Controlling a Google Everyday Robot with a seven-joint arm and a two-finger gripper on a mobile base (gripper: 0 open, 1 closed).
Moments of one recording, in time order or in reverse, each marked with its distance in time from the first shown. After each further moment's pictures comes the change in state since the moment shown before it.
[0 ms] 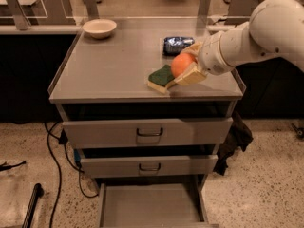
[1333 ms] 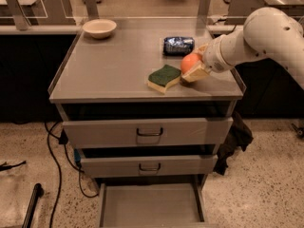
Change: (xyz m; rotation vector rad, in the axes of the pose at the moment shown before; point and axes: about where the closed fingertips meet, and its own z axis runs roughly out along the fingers) arm 0.061 -0.047 0.036 0.053 0.071 0.116
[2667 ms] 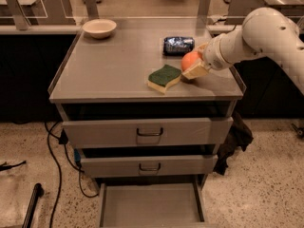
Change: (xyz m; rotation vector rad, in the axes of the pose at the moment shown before) arm 0.004 -0.016 0.014 0.008 -0.010 0.033
